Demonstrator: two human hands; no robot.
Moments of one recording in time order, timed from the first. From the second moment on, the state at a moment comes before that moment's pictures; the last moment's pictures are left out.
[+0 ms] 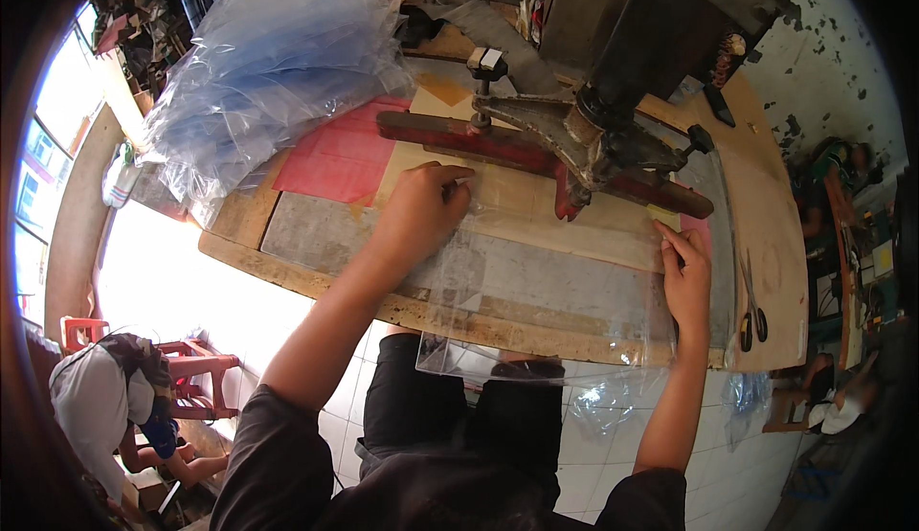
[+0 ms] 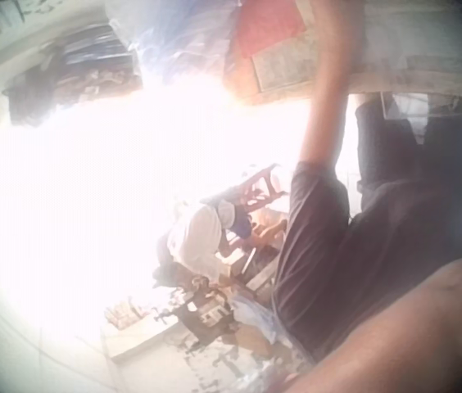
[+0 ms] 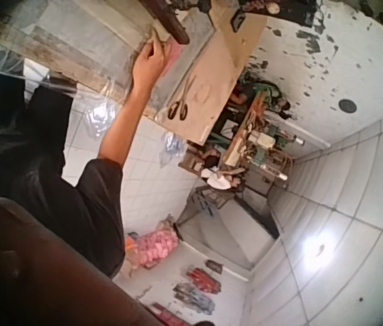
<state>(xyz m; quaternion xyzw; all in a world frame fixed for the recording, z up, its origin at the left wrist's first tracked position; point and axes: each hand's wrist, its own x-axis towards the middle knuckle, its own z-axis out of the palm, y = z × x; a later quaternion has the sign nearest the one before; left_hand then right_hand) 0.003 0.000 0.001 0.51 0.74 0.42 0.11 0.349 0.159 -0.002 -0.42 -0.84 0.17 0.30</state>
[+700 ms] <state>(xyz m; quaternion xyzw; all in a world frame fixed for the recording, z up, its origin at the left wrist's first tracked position) 0.040 -0.069 -0.002 0.56 0.74 0.37 -0.08 0.392 0.100 -0.012 -0.42 -0.78 0.21 0.40</state>
